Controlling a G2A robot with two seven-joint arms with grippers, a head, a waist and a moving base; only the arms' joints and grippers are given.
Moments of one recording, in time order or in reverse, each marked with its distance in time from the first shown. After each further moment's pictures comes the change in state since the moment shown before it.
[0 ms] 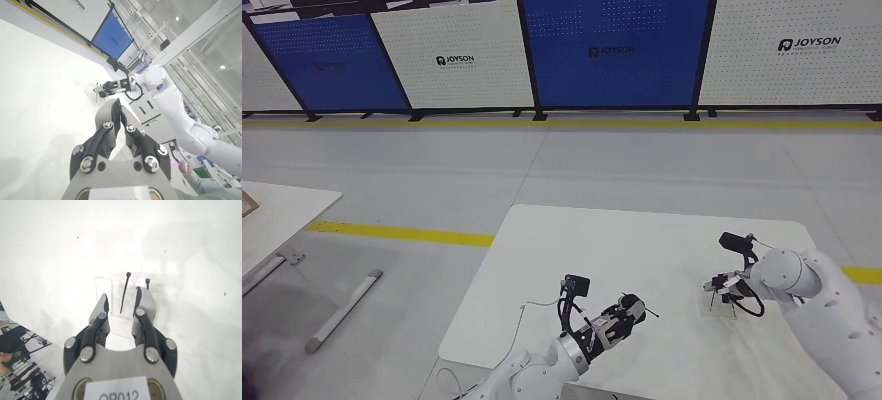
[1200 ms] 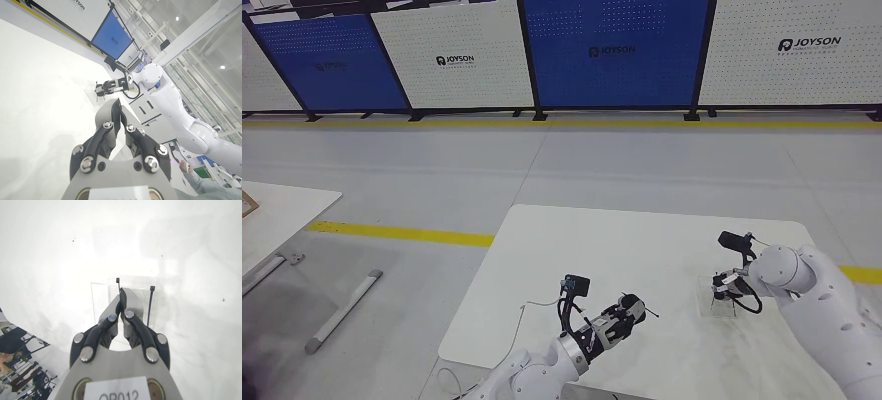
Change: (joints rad) left arm 0.000 0.000 0.000 0.000 0.000 0.000 0.000; right arm 0.022 -0.029 0.001 0.059 -0.024 -0.024 -0.006
